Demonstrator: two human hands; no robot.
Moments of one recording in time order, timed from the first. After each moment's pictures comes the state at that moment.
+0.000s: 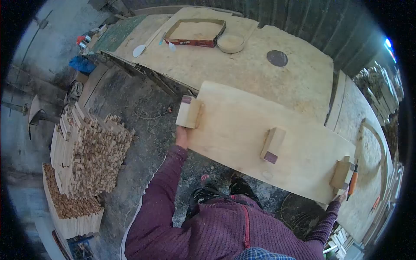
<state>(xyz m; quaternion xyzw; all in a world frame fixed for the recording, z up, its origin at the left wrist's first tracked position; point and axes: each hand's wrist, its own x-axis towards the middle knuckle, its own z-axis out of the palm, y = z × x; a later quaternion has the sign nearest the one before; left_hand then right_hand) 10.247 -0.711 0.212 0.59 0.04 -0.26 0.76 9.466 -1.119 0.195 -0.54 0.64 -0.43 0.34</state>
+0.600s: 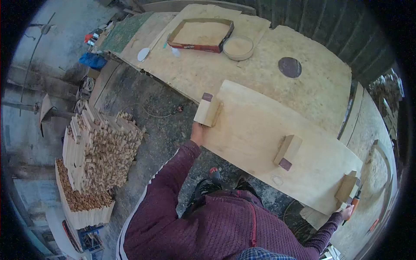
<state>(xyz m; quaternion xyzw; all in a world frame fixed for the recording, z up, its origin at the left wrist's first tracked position) 10.258 -0.828 0.278 0.58 0.06 -0.34 0.74 9.484 -1.191 0.211 -0.43 0.83 -0.31 0.17</state>
